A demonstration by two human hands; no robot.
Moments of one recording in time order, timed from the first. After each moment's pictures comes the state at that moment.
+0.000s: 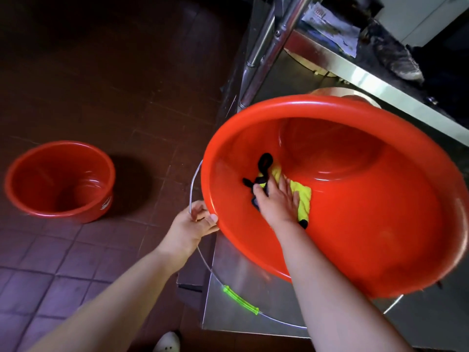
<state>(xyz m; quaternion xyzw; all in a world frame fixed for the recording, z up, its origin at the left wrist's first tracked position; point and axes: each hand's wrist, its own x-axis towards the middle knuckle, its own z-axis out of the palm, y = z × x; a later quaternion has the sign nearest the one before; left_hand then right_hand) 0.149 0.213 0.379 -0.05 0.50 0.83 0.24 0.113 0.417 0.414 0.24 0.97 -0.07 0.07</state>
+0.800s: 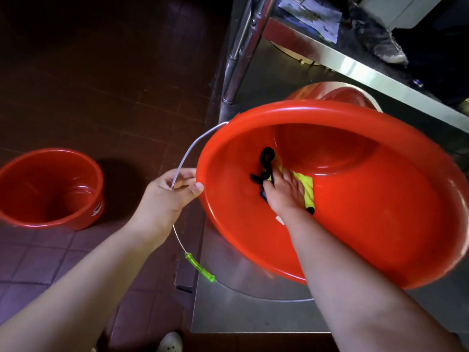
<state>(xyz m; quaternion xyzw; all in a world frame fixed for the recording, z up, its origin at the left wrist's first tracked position) 0.114 0.206 0.431 -0.01 0.54 0.83 0.14 0.103 0.474 0.414 0.24 0.97 -0.06 0.05</state>
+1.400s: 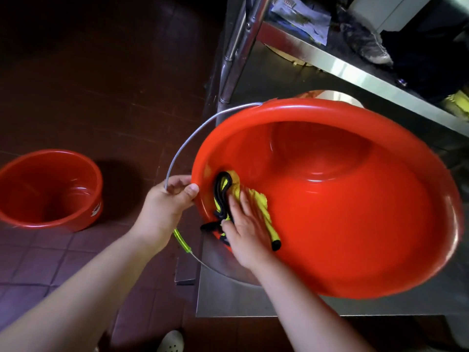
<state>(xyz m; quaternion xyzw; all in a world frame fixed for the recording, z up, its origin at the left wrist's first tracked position) 0.139 0.200 0.440 -0.04 0.55 0.82 0.14 0.201 0.366 0.429 0.08 0.98 -0.18 0.09</state>
